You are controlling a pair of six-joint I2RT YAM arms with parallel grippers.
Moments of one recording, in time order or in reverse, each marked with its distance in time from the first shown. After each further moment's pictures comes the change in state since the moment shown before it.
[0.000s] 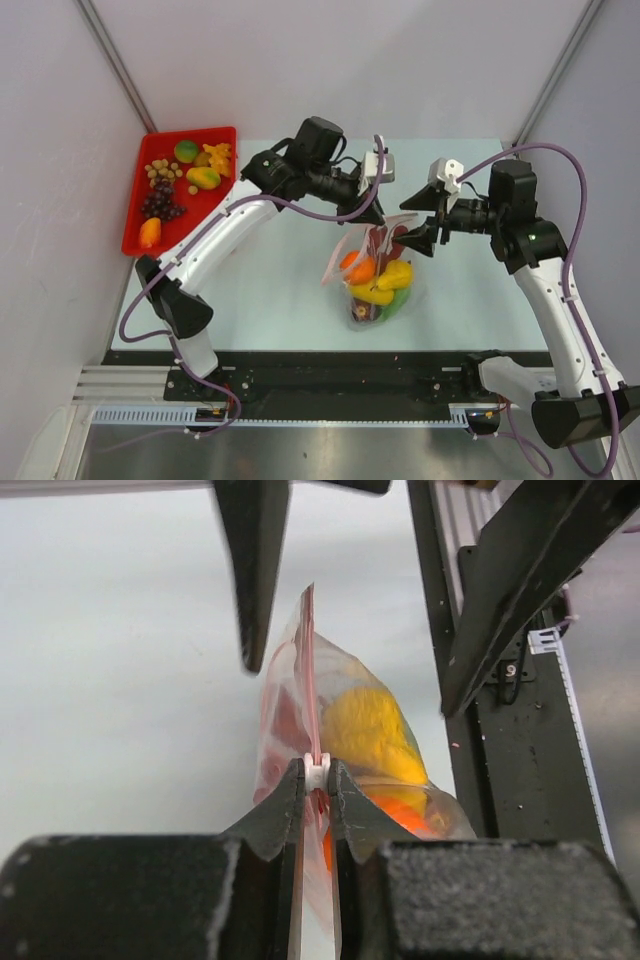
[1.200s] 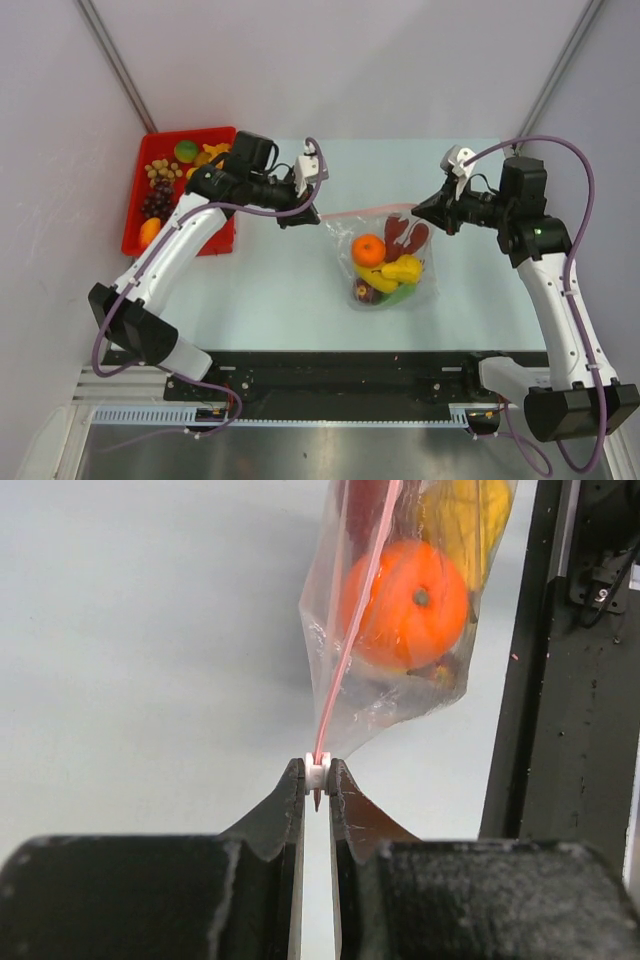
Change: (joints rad) left arm 0.266 -0.254 -0.378 -0.027 -0.072 0.051; right arm -0.101 0.020 0.000 -0.016 0.129 0.053
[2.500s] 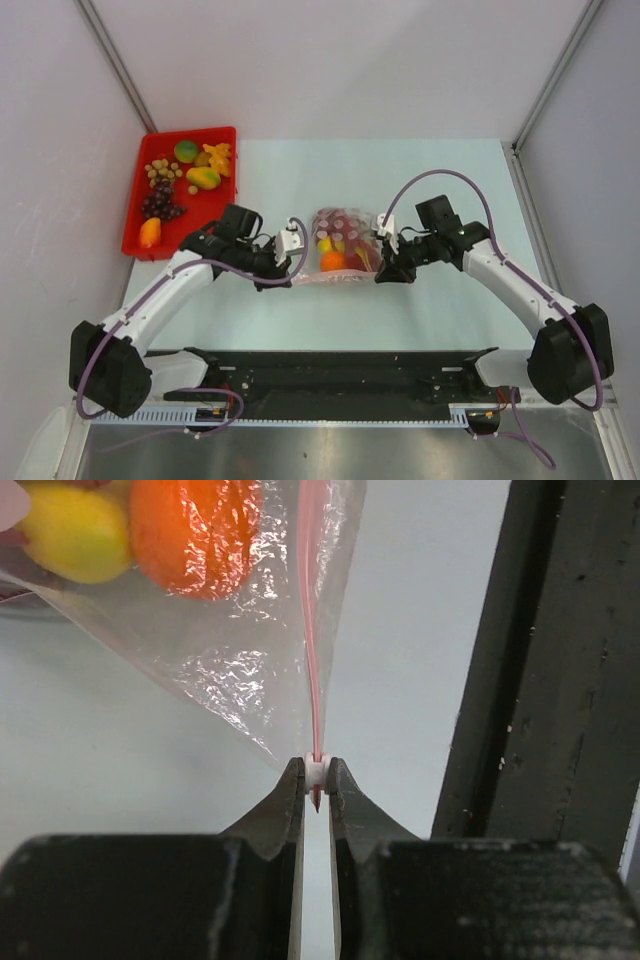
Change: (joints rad) left arm 0.060 -0.277 -0.649 0.121 -0.035 0.143; right arm 0.336 0.234 -0.247 -0.061 0.061 -0.248
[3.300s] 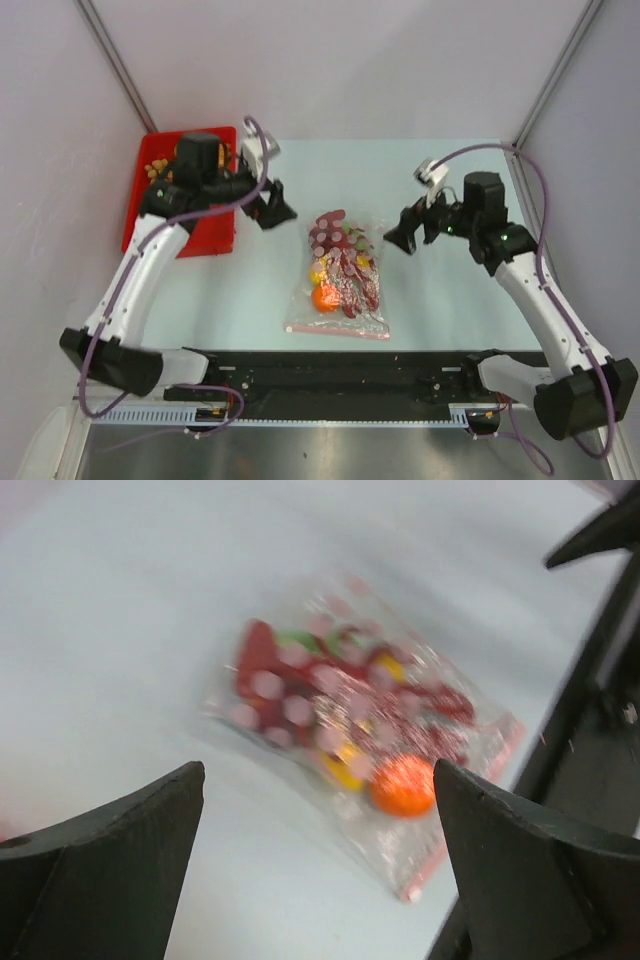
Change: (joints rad) left arm 0.085 0.033 0.462 -0.002 -0.006 -0.362; right arm -0.108 -0.235 0.048 0.201 0.211 0.457
